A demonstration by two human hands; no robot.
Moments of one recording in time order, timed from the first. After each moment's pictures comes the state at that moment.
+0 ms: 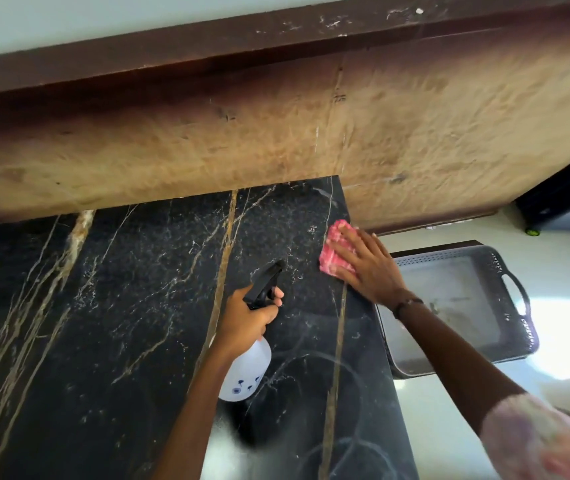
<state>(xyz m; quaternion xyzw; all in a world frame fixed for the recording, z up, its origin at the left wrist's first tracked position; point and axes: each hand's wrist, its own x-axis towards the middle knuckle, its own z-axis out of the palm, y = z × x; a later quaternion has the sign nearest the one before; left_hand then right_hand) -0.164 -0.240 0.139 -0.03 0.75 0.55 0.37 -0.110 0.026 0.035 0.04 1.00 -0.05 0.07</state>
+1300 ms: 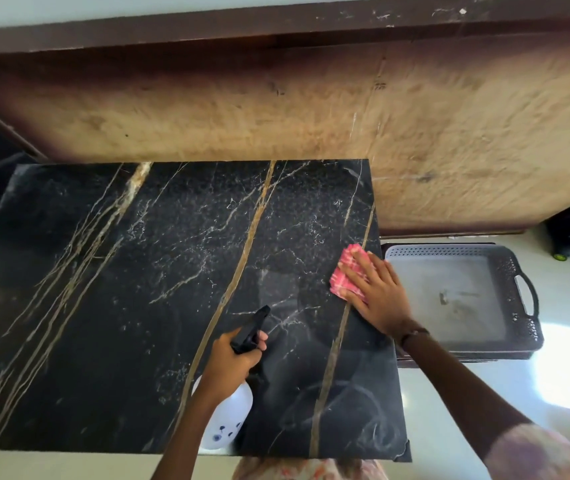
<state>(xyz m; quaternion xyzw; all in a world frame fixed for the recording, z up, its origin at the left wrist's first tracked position) -0.033 -0.339 0.148 -0.13 0.76 0.55 0.34 -0.016 -0.038 0.041 0.02 0.99 -0.07 0.08</state>
